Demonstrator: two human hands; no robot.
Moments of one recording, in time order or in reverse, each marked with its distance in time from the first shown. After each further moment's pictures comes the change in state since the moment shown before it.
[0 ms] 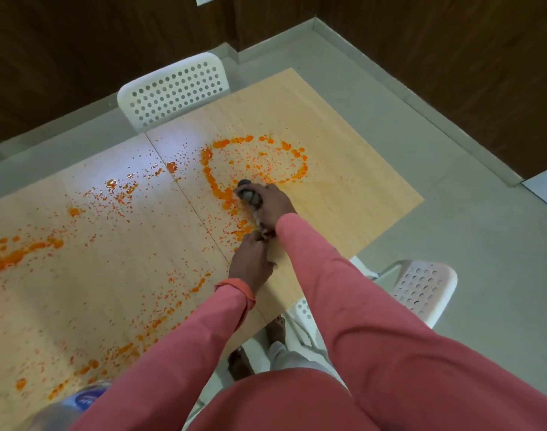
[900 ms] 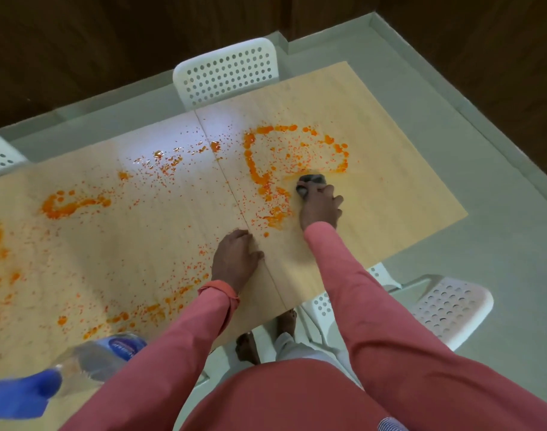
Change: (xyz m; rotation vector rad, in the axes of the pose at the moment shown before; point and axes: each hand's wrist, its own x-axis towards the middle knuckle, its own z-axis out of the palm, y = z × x) left_hand -0.052 -0.068 -0.015 -0.043 0.166 -0.256; right_hand -0.015 0.005 0.024 -0.207 0.228 0.366
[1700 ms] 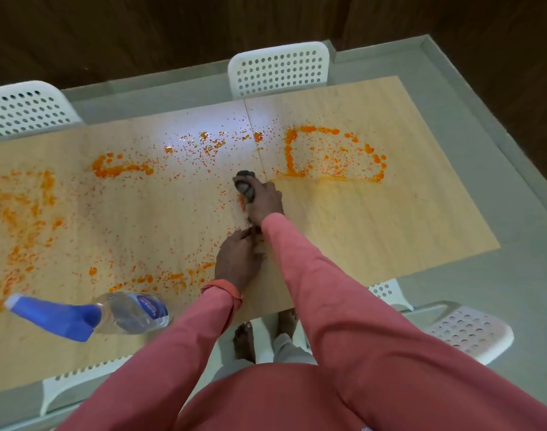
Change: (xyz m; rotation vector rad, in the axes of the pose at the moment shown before) left_hand -0.046 -0.045 -0.002 -0.017 0.070 -0.109; right_hand -0.087 -0.125 0.050 0.264 -0.355 -0.475
